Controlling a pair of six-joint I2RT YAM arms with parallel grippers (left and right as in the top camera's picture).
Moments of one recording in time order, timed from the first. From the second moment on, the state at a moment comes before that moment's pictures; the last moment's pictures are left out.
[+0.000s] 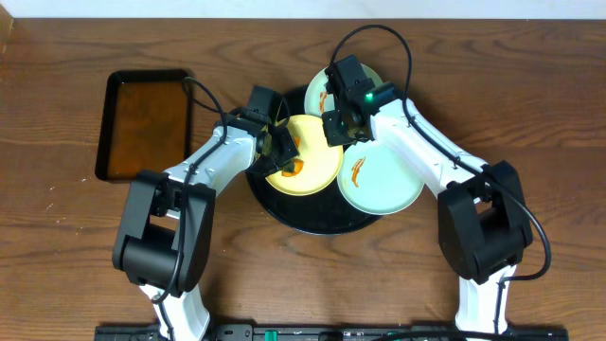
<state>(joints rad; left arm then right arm) -0.31 1.92 1.20 -0.55 0.22 -0.75 0.50 2.08 1.63 -0.76 -0.03 0.28</state>
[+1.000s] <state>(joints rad) -0.35 1.86 1.20 -0.50 0.04 -0.83 0.50 2.08 1.63 -0.76 -0.03 0.28</state>
